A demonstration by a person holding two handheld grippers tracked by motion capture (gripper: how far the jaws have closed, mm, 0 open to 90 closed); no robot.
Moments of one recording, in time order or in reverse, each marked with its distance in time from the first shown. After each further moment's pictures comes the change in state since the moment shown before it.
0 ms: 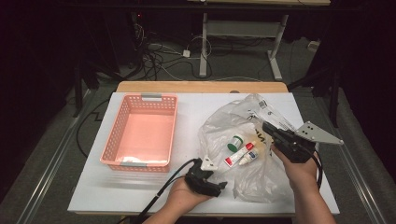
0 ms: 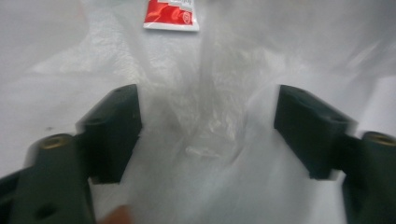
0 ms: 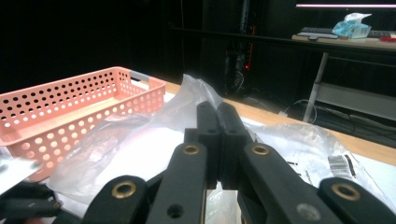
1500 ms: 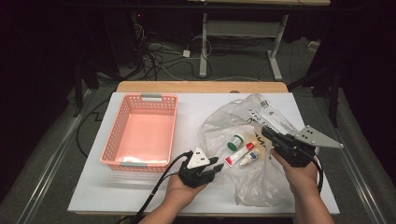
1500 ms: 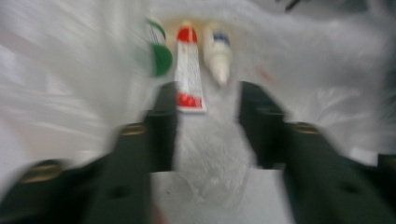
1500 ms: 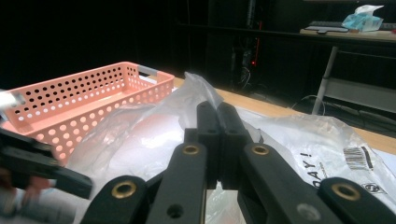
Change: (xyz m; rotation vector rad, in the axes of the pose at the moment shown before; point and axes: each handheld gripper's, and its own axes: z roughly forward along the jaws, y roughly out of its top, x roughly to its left) left arm 0.017 0.012 -0.028 -0.232 -0.056 -0.014; right arm 0.004 -0.007 -0.004 0.015 0.027 0.007
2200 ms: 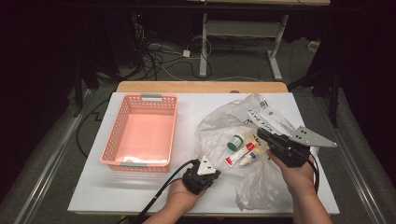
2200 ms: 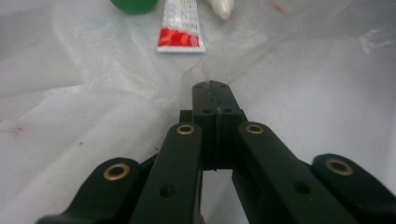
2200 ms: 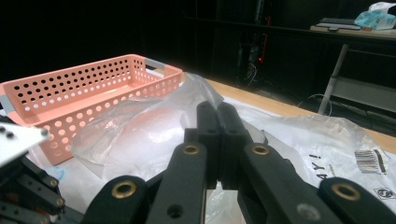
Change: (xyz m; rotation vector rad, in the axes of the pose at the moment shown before) left arm -0.003 -0.019 0.013 0.111 0.010 0.017; right arm 0.006 0.000 0.007 0.025 0.025 -0.020
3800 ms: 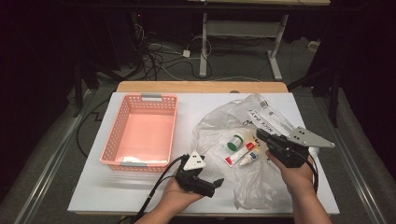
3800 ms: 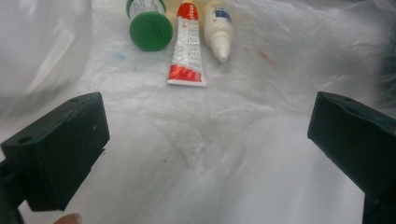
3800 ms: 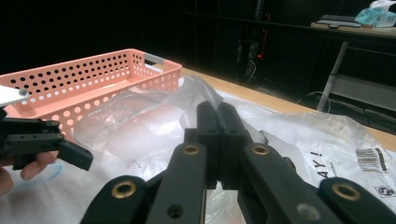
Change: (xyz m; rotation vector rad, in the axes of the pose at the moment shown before) left arm 0.009 0.001 -0.024 -0.104 -0.036 -0.066; right arm 0.001 -0.002 0.002 0.017 -0.003 -0.022
